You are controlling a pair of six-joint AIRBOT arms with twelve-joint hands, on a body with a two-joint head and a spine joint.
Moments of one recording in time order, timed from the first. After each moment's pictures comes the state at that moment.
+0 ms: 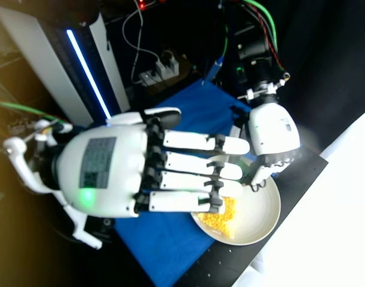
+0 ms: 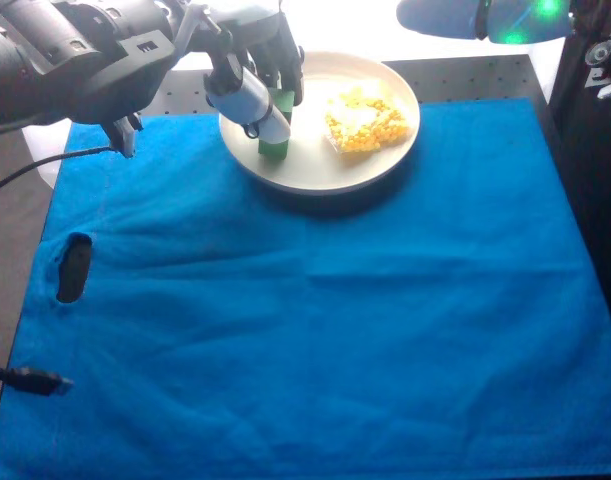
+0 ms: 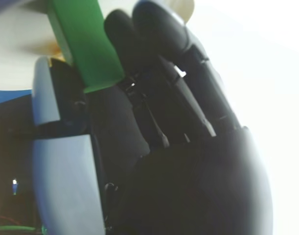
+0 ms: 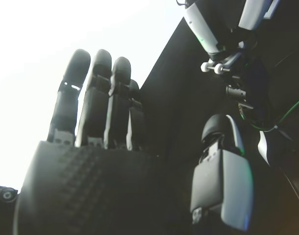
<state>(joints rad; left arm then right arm) 0.37 -1.47 1.75 0.35 -0.12 0.68 -0.49 -1.19 1.52 -0.25 0.81 -0.43</state>
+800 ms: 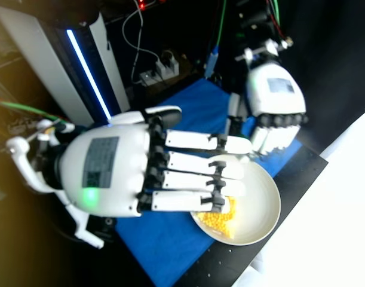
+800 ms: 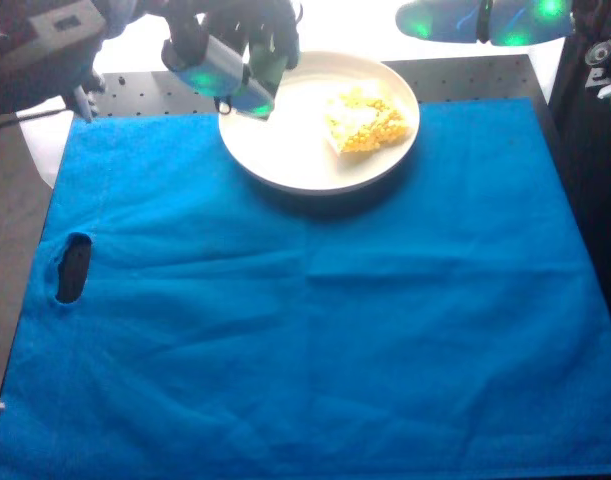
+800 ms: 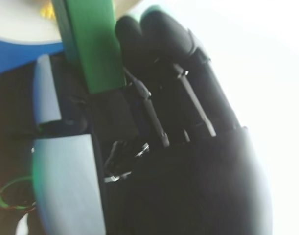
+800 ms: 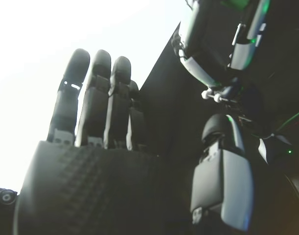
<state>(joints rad) 0.29 -1.21 1.42 0.50 -0.23 0.68 -0.49 -1.19 1.52 -0.25 0.81 -0.43</state>
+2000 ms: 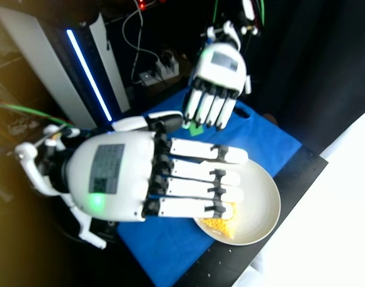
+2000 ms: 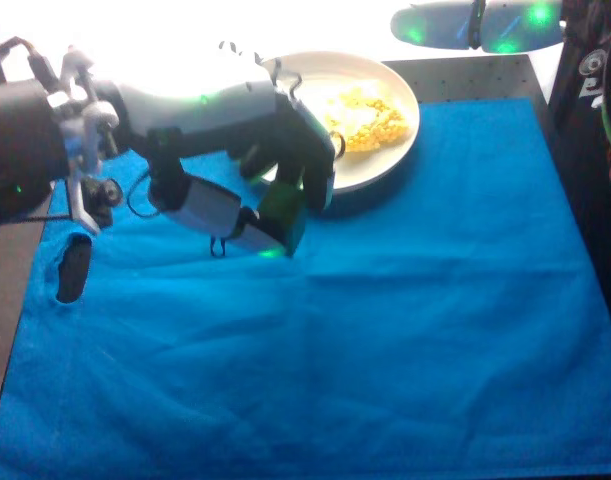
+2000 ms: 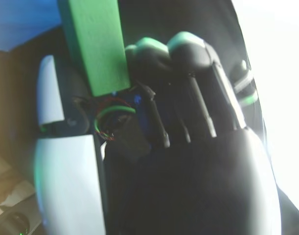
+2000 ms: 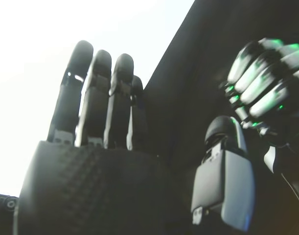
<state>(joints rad) 0.50 -1.08 1.24 0.79 -0.56 0.35 -0.50 -1.21 1.54 -0.23 0.79 -0.43</state>
